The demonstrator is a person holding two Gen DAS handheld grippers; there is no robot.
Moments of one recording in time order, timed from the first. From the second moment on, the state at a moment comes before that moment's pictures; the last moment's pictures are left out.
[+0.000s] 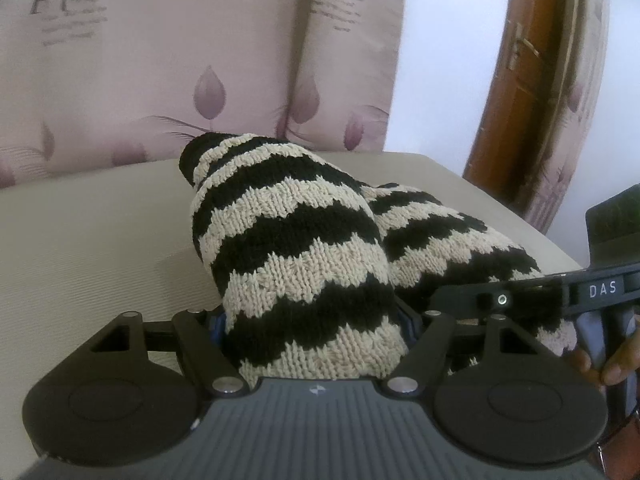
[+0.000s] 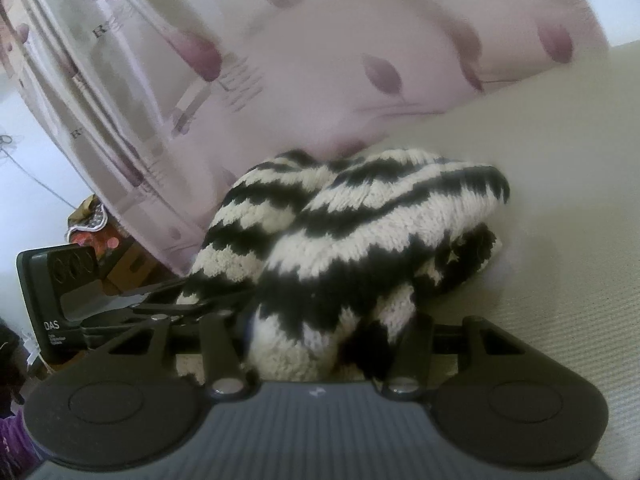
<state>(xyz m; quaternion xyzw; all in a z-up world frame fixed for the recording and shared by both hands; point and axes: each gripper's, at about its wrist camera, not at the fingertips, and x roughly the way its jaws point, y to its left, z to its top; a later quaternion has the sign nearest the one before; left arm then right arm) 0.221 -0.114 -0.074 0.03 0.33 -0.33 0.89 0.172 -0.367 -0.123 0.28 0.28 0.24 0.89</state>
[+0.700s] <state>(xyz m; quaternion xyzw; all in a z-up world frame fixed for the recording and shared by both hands) 0.207 -0.044 -0.059 0.00 0.32 -0.29 0.90 0.178 -0.299 -0.109 0.26 0.29 0.28 0.88</state>
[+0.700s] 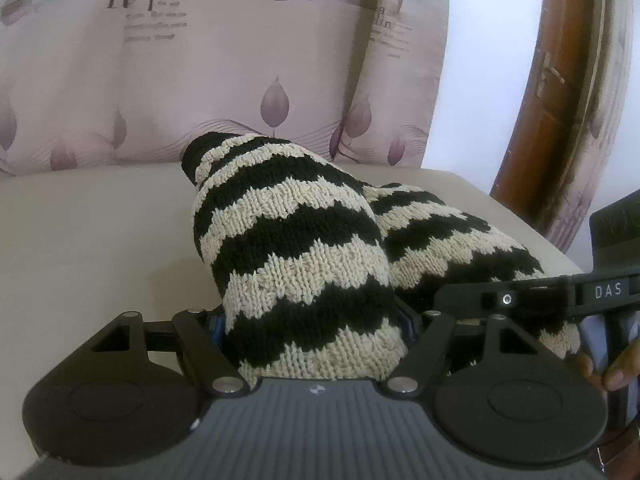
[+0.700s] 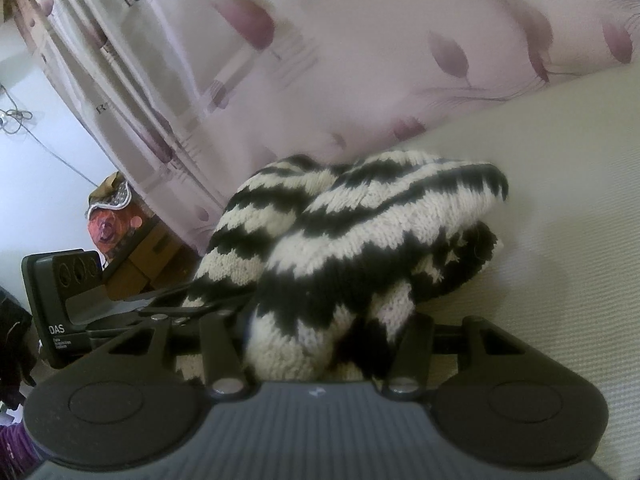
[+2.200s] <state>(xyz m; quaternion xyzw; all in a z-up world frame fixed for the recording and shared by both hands) 0.179 -0.012 -0.044 0.01 0.31 -0.27 0.91 0.156 -0.269 -0.105 0.26 0.28 0.30 0.87</state>
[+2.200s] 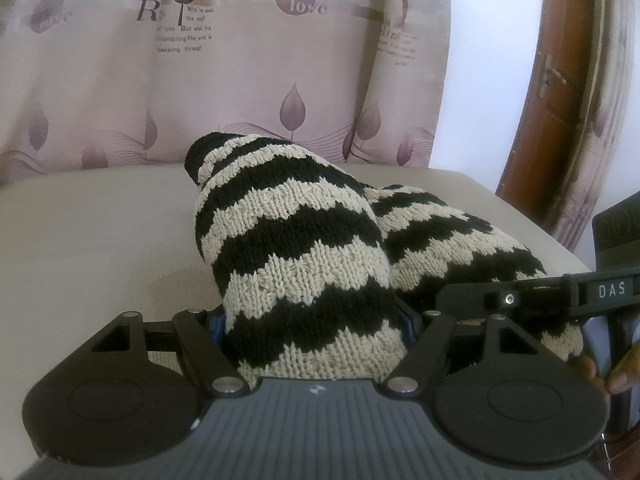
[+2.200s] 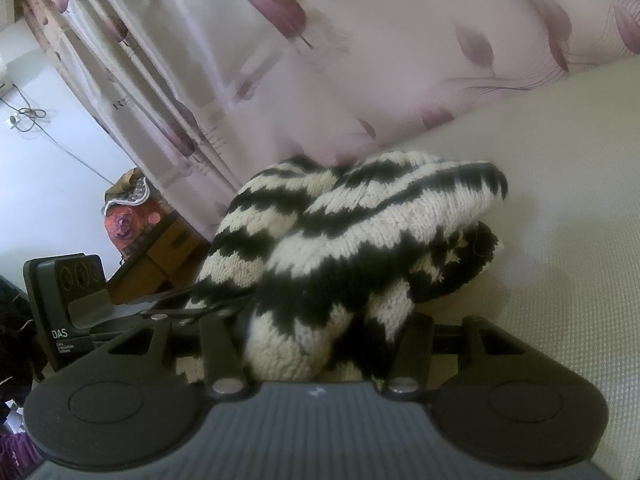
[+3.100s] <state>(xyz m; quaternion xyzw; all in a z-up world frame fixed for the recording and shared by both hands) 0.130 0.012 -0.036 0.02 0.31 -0.27 0.91 0.115 -0.252 -0.106 0.27 0.26 0.31 0.87</state>
